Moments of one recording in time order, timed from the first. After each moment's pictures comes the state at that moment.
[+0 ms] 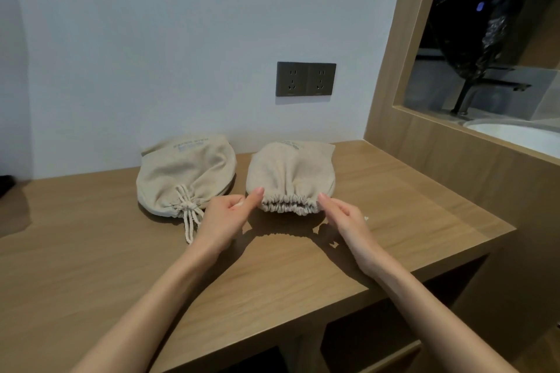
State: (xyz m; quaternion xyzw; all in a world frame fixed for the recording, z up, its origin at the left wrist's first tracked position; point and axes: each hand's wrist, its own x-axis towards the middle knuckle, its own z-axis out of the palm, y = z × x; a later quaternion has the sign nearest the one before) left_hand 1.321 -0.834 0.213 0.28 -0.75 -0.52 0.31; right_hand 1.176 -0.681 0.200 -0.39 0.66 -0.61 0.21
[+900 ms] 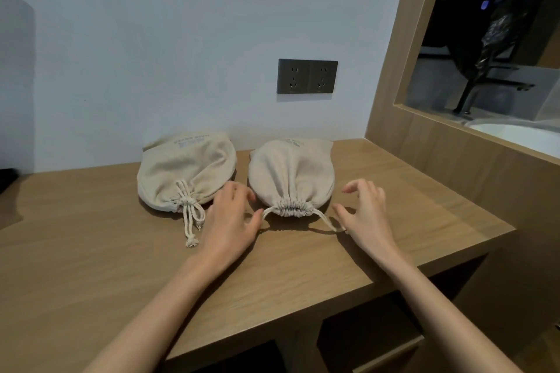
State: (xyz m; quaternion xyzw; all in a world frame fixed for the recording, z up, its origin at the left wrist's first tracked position) left_hand 1.317 -0.836 0.186 0.25 -0.90 -0.14 0.34; right_hand 1.141 -0.673 0.193 -0.39 0.83 -0.39 -0.10
